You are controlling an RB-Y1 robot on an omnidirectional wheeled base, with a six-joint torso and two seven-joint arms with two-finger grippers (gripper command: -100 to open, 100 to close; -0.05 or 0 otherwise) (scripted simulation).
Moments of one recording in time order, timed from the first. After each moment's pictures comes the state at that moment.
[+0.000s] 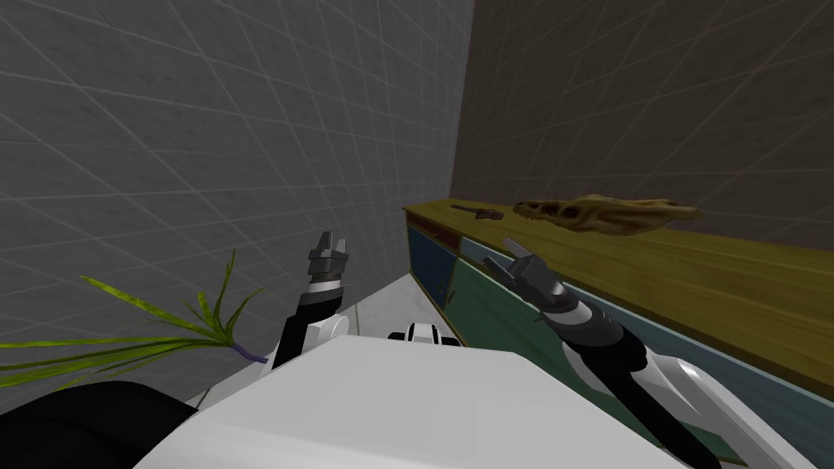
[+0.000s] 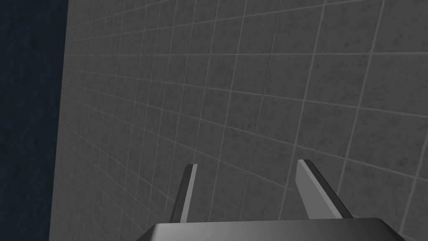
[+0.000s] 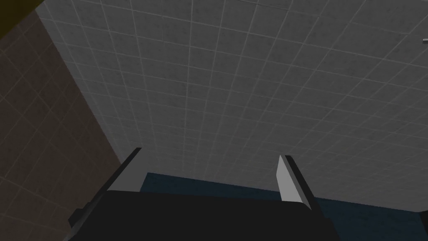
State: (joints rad) left arm 0.54 0.02 0.06 -2.40 0.12 -0.36 -0.11; right arm 0.57 -0.42 -0.30 -2.40 0.60 -0.72 0.24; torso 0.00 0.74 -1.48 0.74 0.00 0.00
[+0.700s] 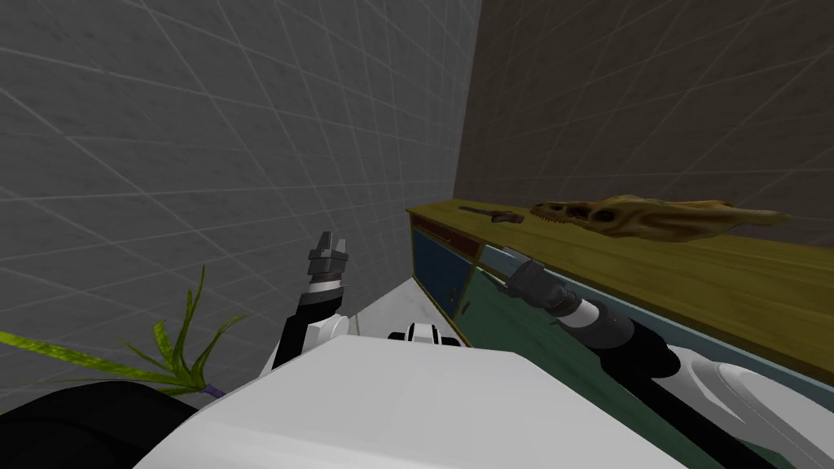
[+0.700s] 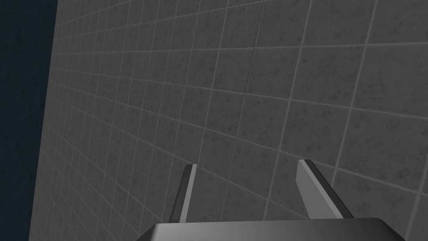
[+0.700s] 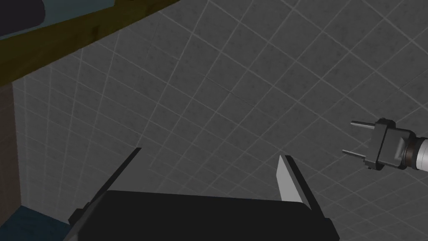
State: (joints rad) left arm 0.54 0.02 0.06 -2.40 0.12 -0.36 -0.11; right arm 0.63 -0.58 -0.40 -2.38 0.80 -0.71 0.35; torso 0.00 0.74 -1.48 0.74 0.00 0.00
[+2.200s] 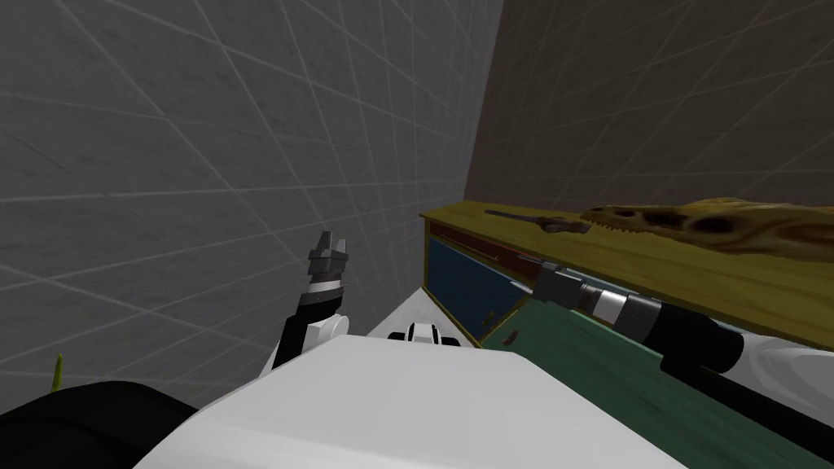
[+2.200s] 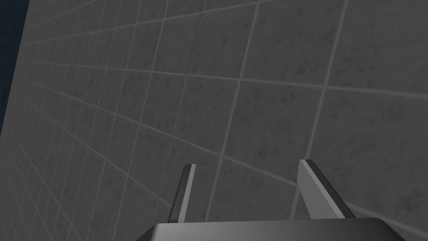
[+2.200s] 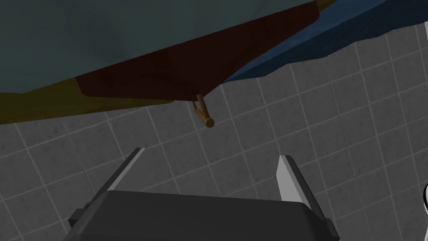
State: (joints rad) left arm 0.54 0.02 0.06 -2.40 0.12 -0.36 -0.11; right arm 0.76 -0.90 -0.62 -2.26 1.17 -0.65 0.56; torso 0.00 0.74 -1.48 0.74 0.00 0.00
